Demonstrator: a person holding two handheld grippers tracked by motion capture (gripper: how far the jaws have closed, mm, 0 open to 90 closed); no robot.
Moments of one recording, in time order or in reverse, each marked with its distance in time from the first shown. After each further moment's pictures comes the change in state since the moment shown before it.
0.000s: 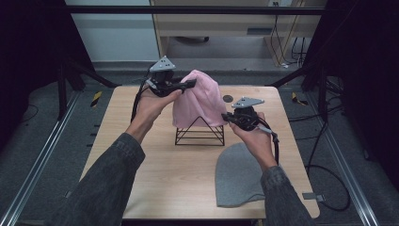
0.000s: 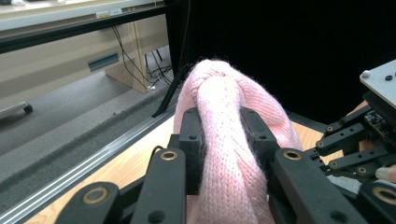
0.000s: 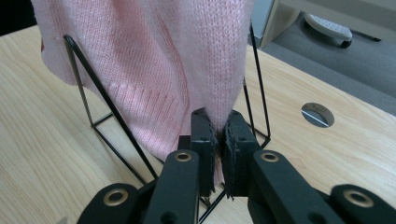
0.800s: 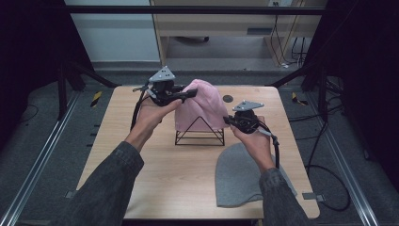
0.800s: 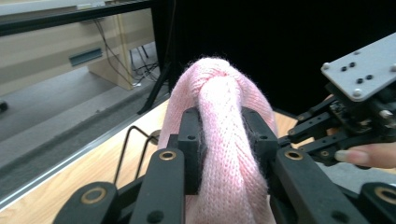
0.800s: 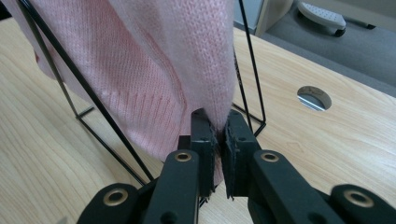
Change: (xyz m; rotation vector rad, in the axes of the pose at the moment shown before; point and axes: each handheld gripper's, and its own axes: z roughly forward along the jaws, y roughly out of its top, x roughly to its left) left arm -0.011 -0.020 -0.001 -0.012 -0.069 -0.025; right arm -0.005 -0.016 0.008 0.017 -0.028 0.031
